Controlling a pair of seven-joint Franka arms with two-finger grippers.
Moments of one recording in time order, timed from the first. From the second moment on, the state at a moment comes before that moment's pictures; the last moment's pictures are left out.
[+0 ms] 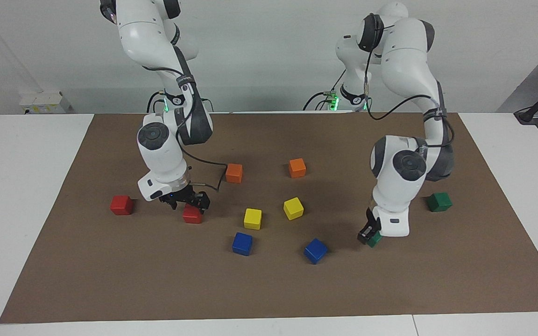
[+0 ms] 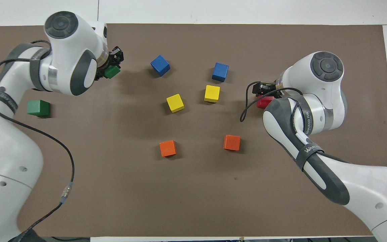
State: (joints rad) left arm -0.16 0.58 -0.08 -1.39 0.10 2.00 -0.77; right arm 0.16 0.36 0.04 -1.86 0.00 2.27 0.42
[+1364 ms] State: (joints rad) left arm 0.25 0.26 -0.08 -1.94 -0.01 2.24 0.23; right arm 0.15 0.35 0.03 -1.87 0.00 2.25 0.37
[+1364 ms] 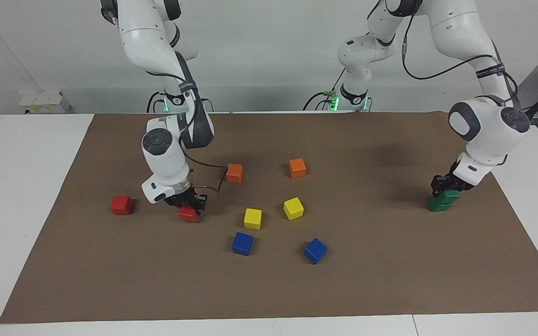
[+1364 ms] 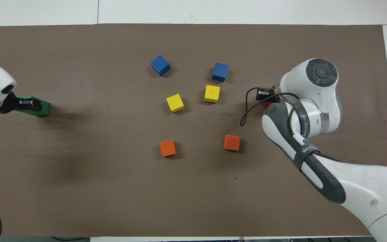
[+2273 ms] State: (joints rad) left arm 0.27 0.25 -0.08 -1.98 -0.02 2.33 0.24; right arm -0.17 0.23 0.02 -1.88 0.00 2.13 -0.13
